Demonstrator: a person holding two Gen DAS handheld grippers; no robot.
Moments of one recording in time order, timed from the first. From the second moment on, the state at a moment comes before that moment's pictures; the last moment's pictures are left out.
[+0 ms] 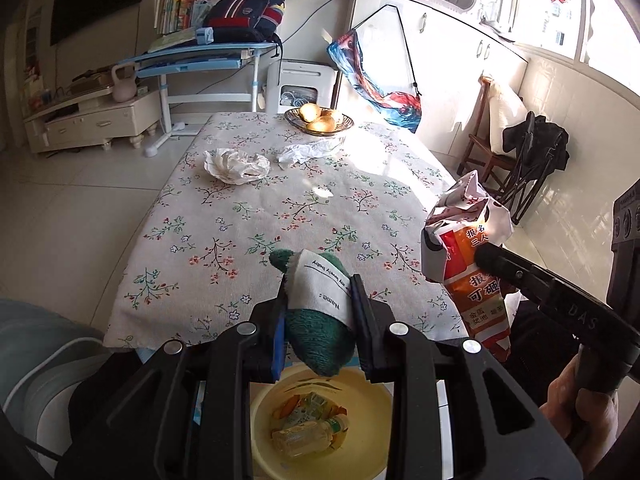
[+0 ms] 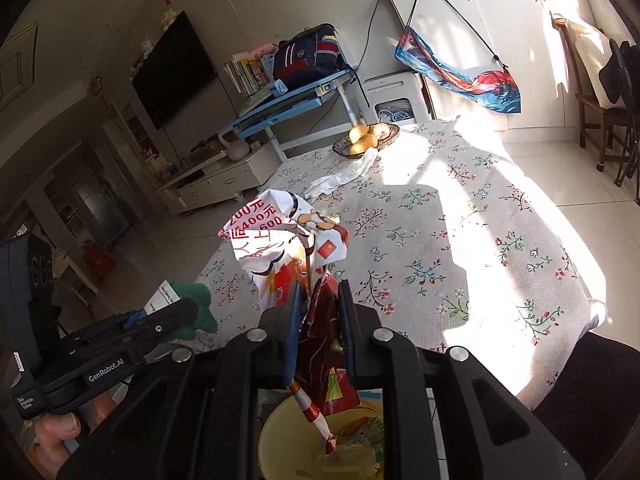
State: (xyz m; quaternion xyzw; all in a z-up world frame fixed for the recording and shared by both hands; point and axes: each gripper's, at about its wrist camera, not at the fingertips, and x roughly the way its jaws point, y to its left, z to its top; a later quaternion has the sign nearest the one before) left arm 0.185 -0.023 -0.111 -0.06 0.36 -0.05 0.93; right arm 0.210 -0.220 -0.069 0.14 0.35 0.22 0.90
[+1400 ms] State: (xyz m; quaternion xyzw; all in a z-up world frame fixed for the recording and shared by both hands) left arm 0.107 -0.035 -0.142 -0.02 0.40 -0.07 0.91; right arm 0.169 -0.213 -0.061 0.13 0.35 0.23 0.90
